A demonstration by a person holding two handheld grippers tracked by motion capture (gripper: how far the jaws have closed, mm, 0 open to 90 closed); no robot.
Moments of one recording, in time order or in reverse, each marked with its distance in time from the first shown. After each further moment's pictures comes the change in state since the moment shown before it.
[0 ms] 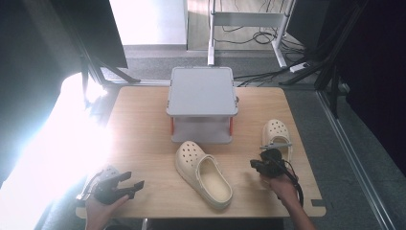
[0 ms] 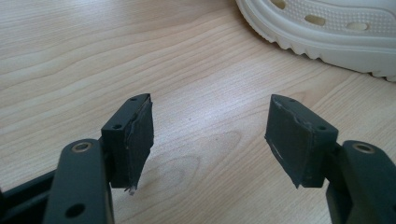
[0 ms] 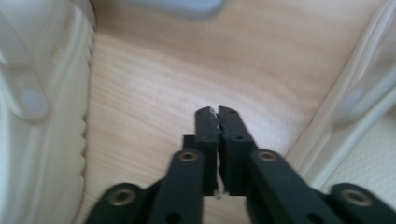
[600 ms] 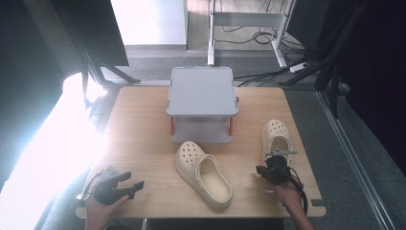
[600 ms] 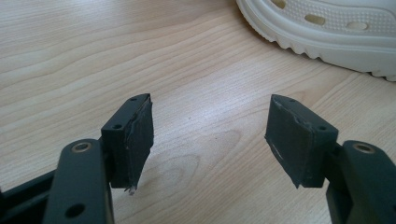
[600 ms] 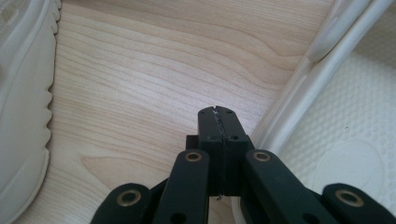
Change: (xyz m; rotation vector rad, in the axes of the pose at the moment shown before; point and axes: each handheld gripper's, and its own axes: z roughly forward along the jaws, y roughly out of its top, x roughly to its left) left arm 0.000 0.000 -0.001 0.001 0.001 -0.002; right arm -0.012 -0.024 -0.001 0.013 -0.040 0.024
